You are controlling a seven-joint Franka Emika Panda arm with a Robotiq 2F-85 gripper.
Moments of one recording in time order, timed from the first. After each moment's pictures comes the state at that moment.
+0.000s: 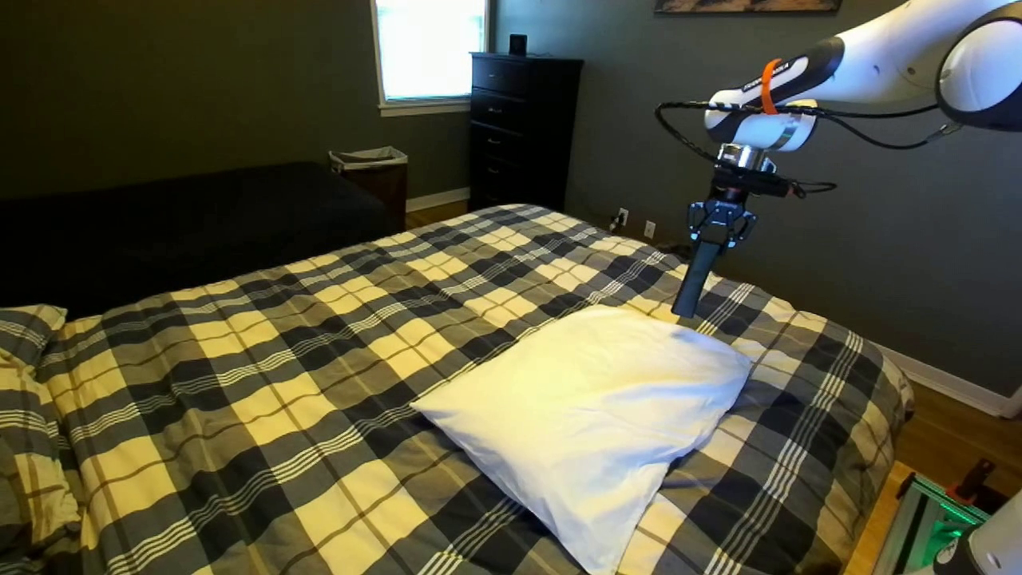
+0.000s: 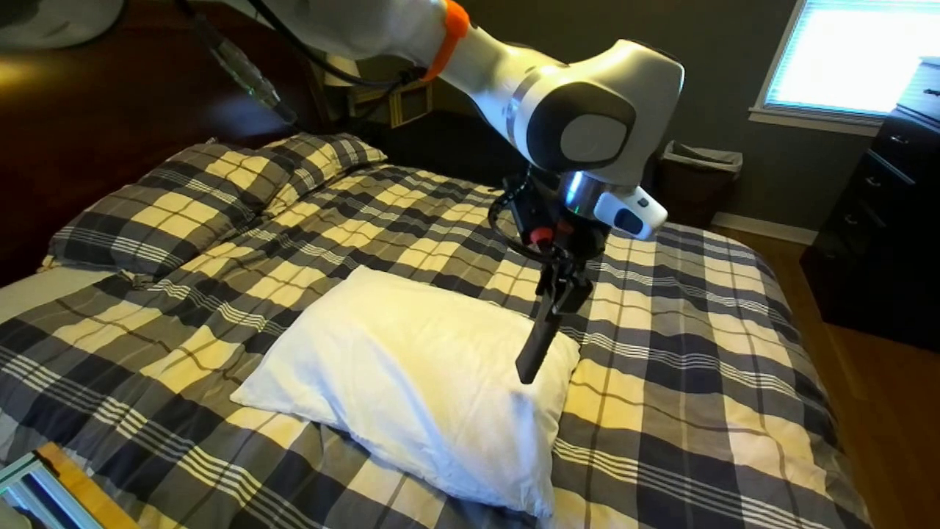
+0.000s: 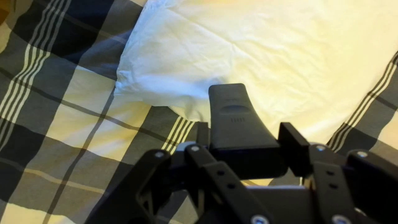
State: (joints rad) arm -0.35 0.44 -0.28 -1.65 0.22 1.94 0.26
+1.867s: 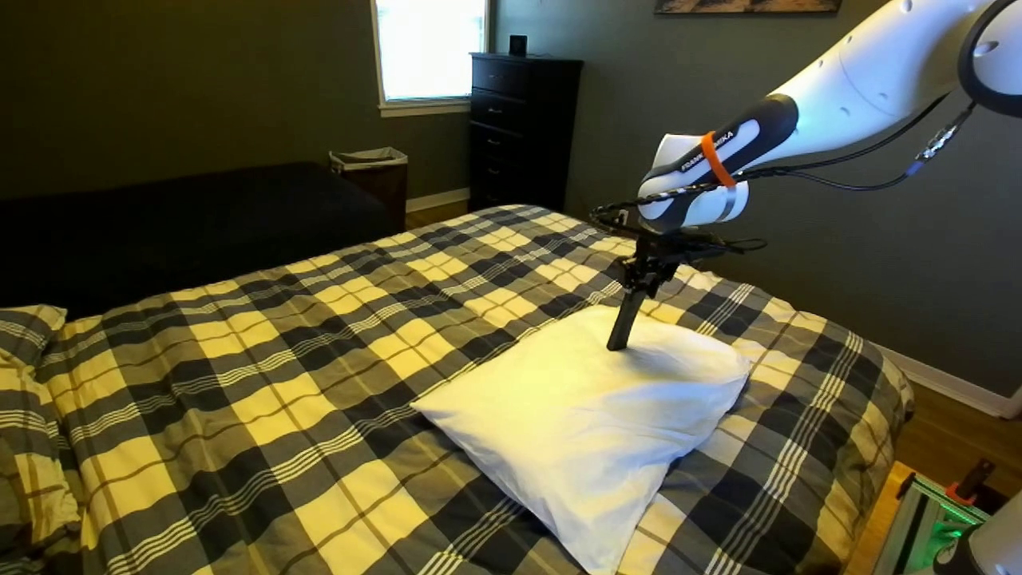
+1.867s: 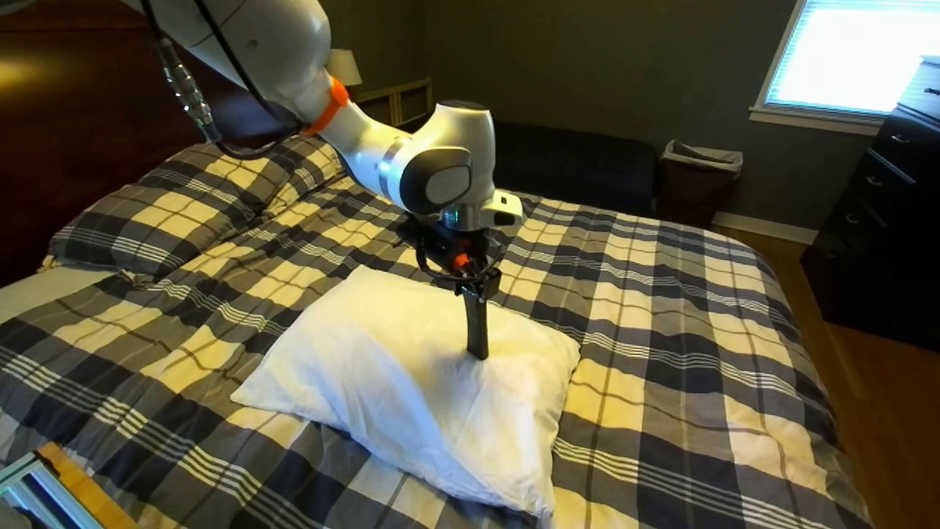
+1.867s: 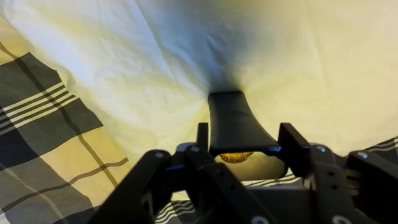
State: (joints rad) arm -0.14 0.37 -0.14 -2.03 0.04 2.47 0.02
